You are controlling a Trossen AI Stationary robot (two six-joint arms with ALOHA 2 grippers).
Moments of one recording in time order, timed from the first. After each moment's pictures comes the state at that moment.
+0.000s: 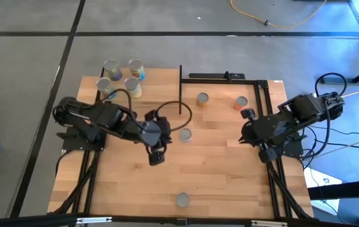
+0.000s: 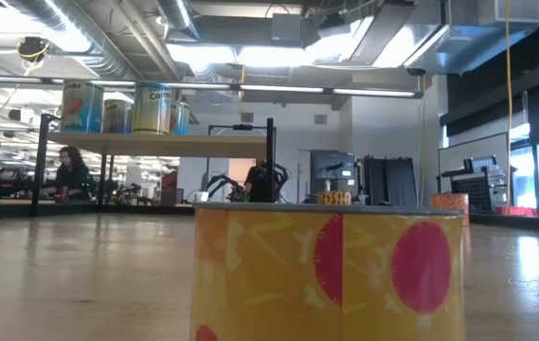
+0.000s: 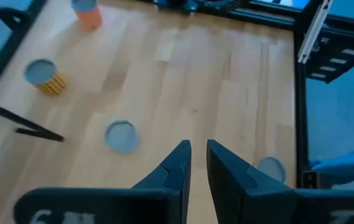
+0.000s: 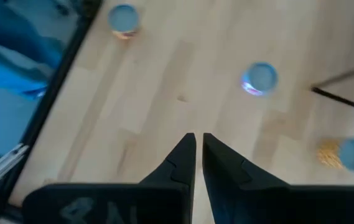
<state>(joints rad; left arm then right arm) -0.34 1.65 2.00 -1.16 -0.30 -0.48 0.43 1.29 1.72 -1.46 0.09 0.04</state>
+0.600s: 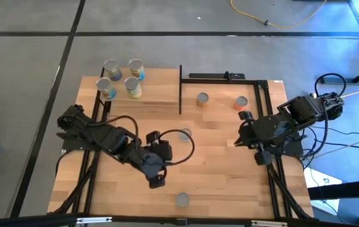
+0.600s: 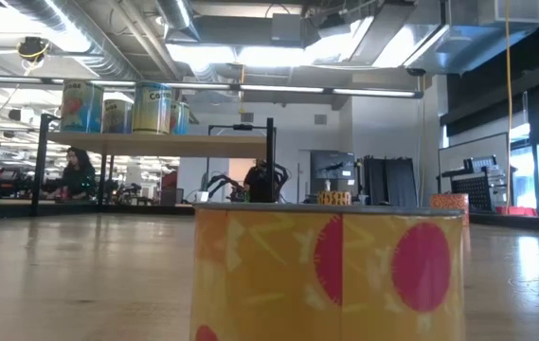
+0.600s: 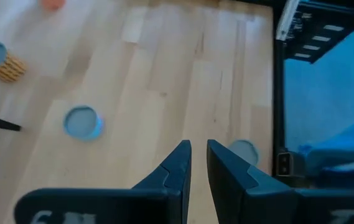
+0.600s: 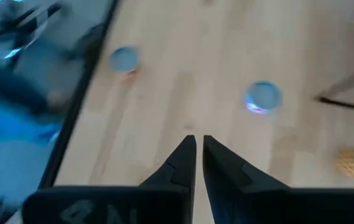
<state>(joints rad) -0.50 1.75 2.00 -1.13 -0.37 -0.60 0.43 1.29 1.70 -1.34 0.10 0.17</state>
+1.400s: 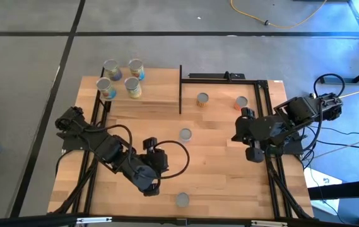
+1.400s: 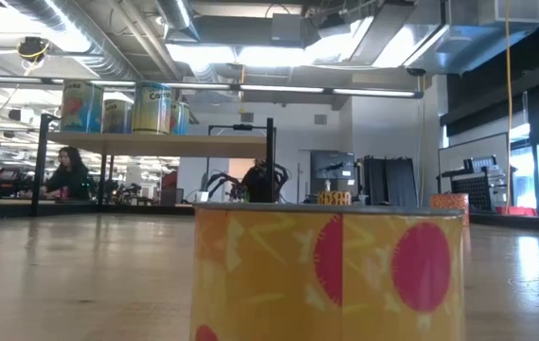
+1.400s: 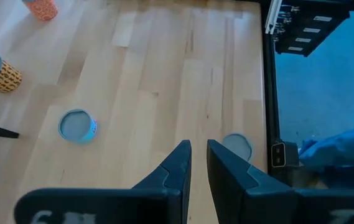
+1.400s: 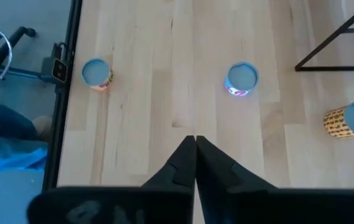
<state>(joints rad) -0.58 1.75 2.00 -1.14 -0.43 -0.59 0.42 1.31 1.69 -1.36 0.19 0.38</state>
